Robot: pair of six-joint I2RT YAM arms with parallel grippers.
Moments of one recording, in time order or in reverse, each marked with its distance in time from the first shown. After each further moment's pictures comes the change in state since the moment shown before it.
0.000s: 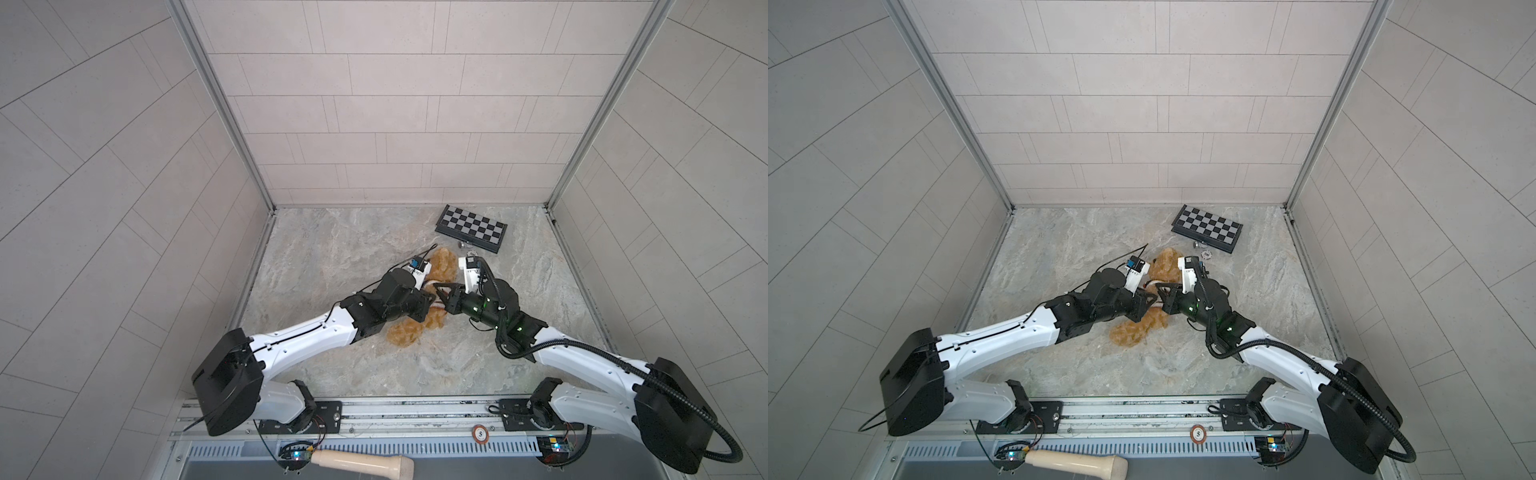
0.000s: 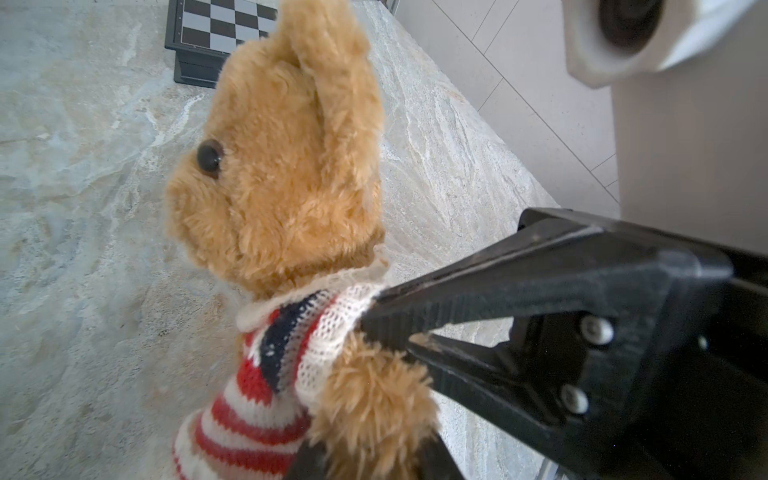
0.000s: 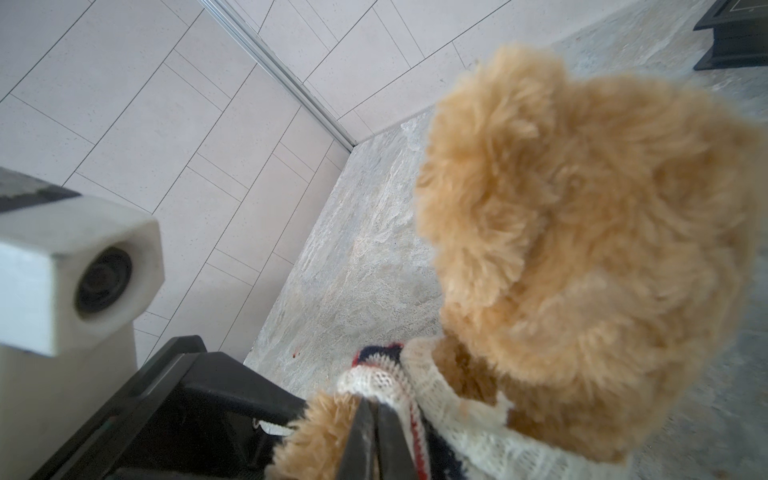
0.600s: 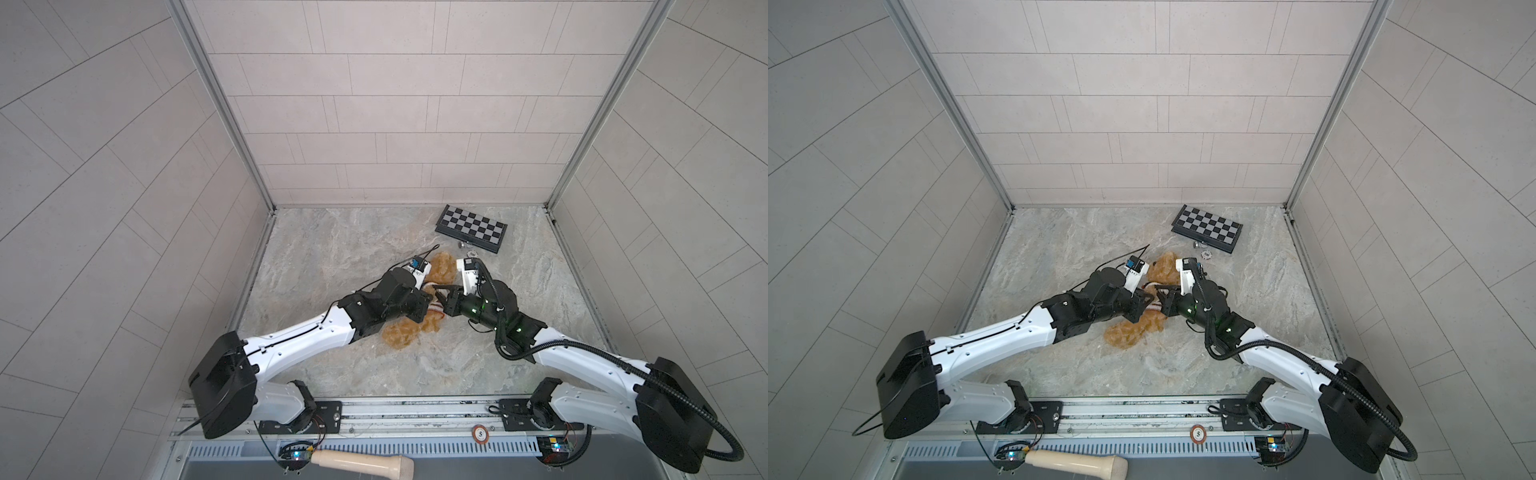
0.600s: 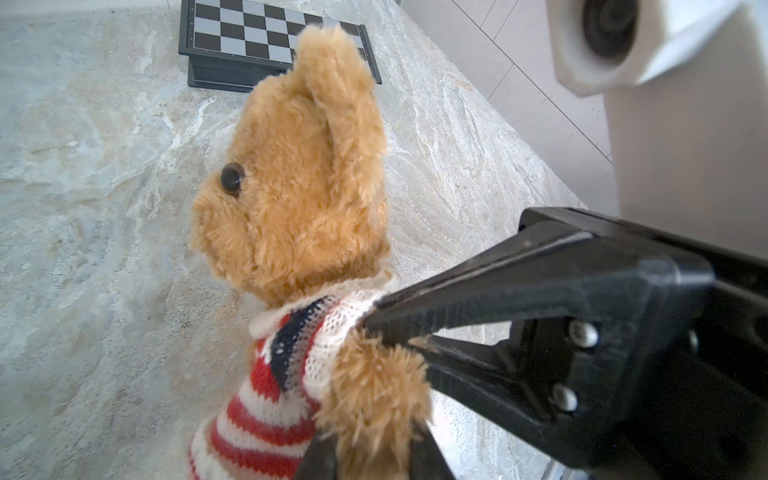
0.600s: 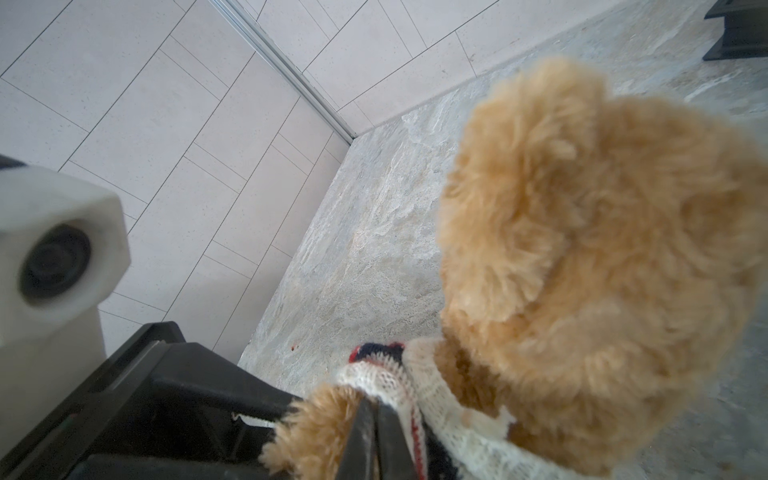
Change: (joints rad) left arm -0.004 -0.019 0.031 -0.077 -0.027 0.040; right arm 0.022 -0.001 0.005 -0.019 0.015 -0.011
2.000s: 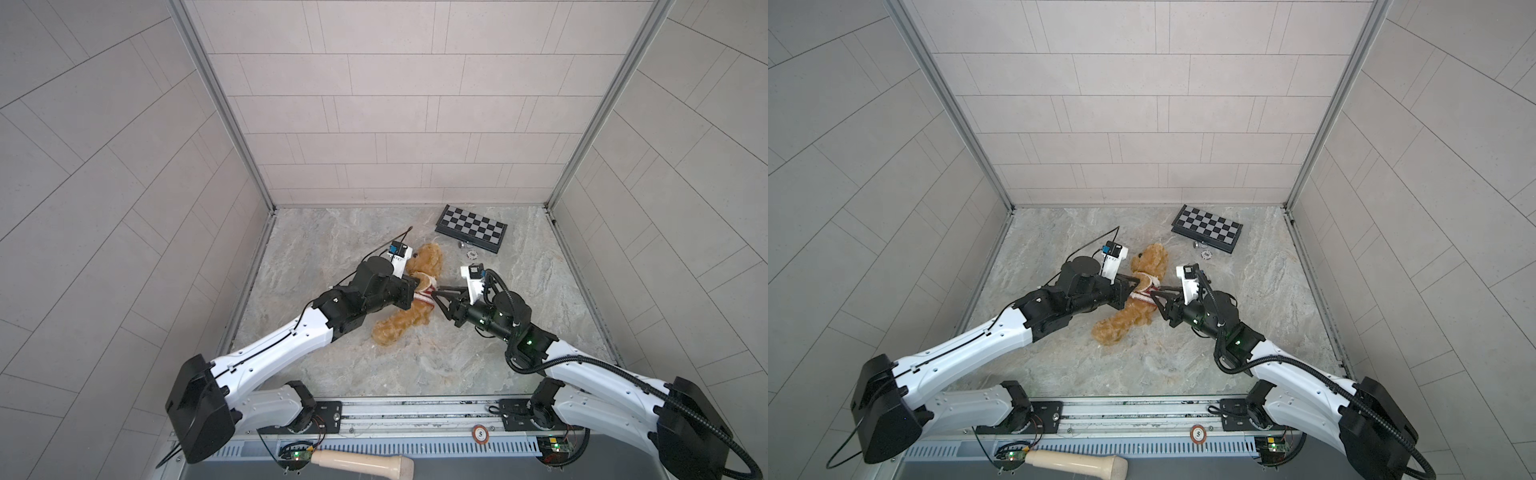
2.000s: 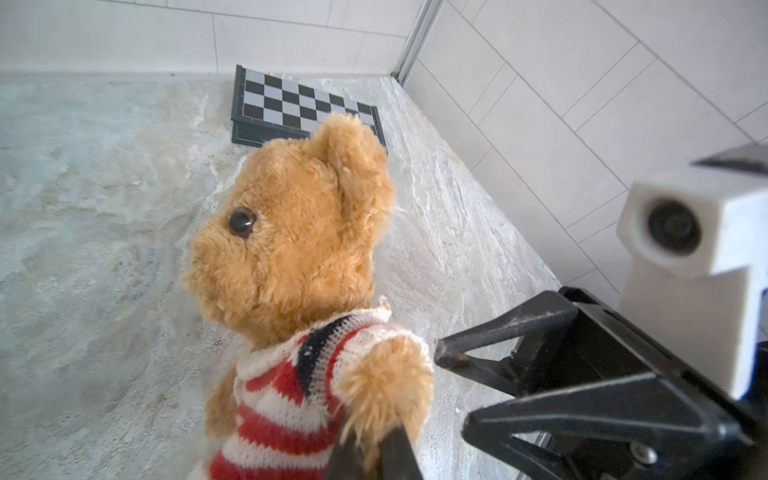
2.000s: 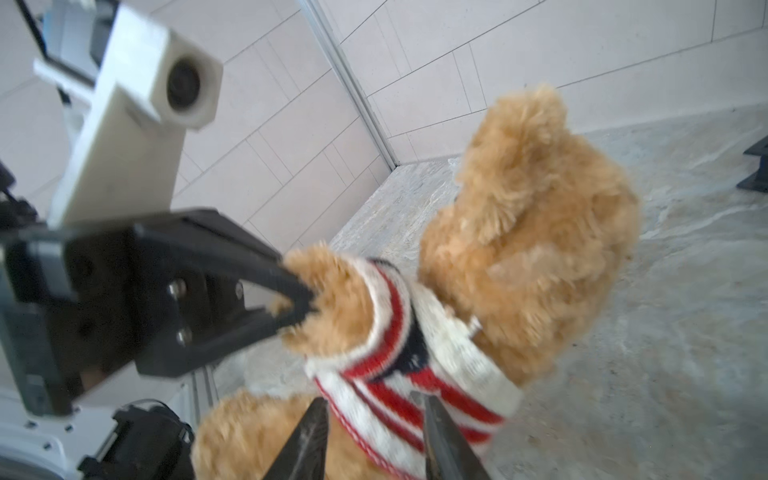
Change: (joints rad) left arm 0.109 -0.163 0.008 -0.035 0.083 -0.059; right arm 0.024 -0.158 -0.105 0.092 -0.040 -0.225
